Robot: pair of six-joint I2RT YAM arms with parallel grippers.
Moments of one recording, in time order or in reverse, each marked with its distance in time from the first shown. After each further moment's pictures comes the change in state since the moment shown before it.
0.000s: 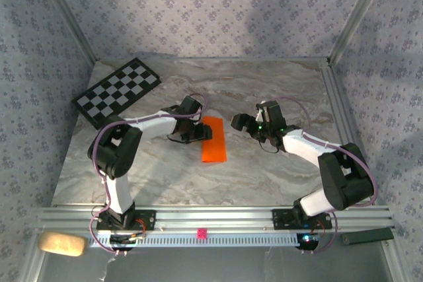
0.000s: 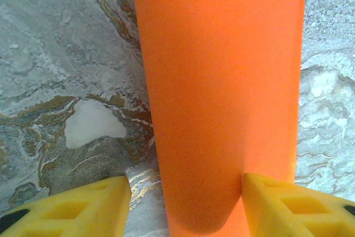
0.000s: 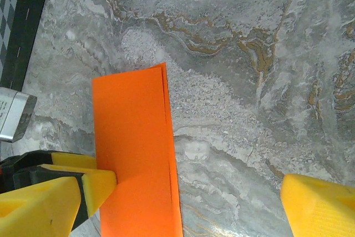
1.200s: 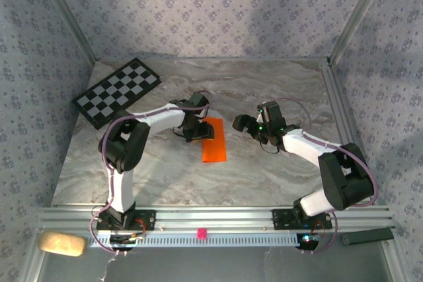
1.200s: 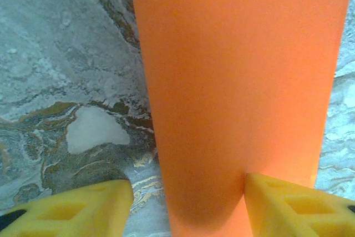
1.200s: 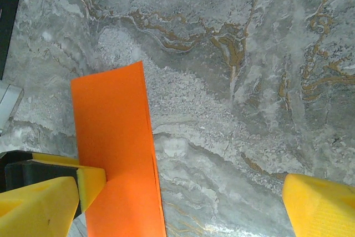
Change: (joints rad) left arm -0.027 0.113 0.189 -0.228 -0.074 0.000; right arm 0.000 0.000 0.009 -0.060 0.045 0.000
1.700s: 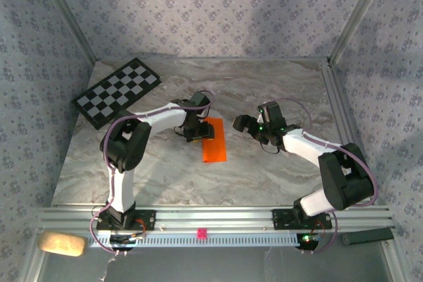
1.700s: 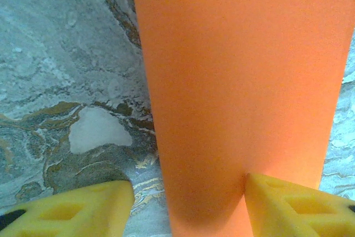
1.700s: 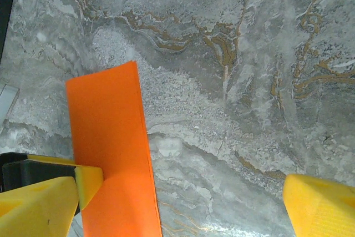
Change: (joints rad) left arm -0.006 0.013 0.020 -0.020 -0.019 -0.023; right arm -0.005 0.000 0.000 -0.011 0.007 0.000
